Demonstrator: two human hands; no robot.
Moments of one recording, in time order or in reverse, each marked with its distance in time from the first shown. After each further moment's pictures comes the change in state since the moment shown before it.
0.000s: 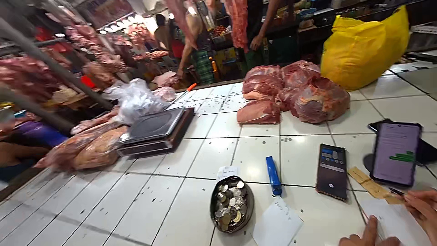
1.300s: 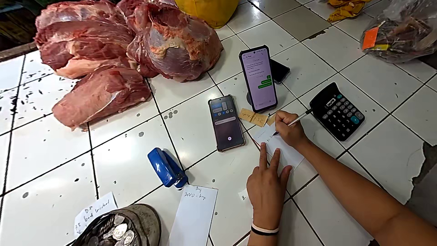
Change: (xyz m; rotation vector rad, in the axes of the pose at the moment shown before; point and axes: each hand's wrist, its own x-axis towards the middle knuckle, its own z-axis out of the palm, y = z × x) left_hand -0.003 -0.005 -0.002 0.141 0.148 0.126; right_hand -0.016 -0.002 0.018 -0.448 0.074 -0.071
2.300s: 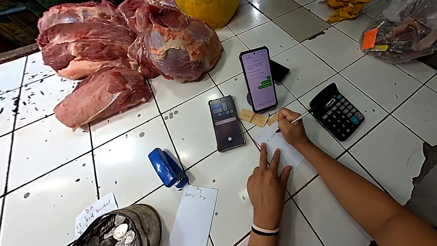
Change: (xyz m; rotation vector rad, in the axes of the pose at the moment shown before) left_hand 0.000 0.001 0.000 0.010 -0.016 -0.008; right_hand 0.002 0.002 0.002 0.036 0.131 -0.001
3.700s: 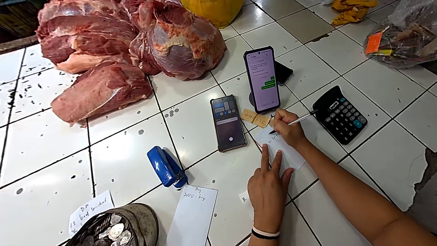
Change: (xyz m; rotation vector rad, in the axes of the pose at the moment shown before) left_hand 0.000 0.000 0.001 0.010 0.017 0.007; right_hand 0.005 -0.001 0.007 0.134 -0.151 0.001
